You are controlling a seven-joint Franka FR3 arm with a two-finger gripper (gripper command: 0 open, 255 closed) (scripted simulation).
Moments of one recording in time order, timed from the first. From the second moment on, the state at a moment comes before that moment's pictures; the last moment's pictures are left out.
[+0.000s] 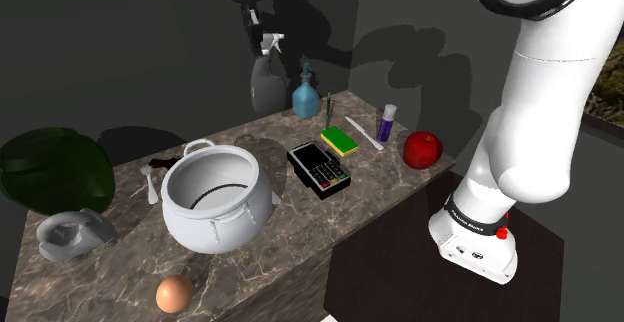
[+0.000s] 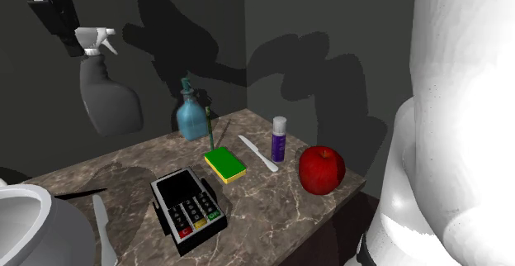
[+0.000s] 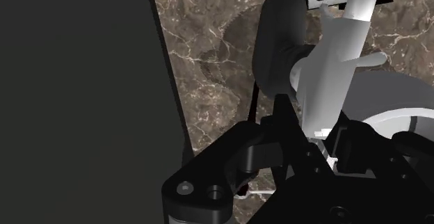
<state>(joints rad) 0.27 0.23 0.02 -1.39 -0.08 1.63 -0.78</state>
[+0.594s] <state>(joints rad) 0.25 0.47 0.01 -1.16 -0.08 1.64 -0.81</state>
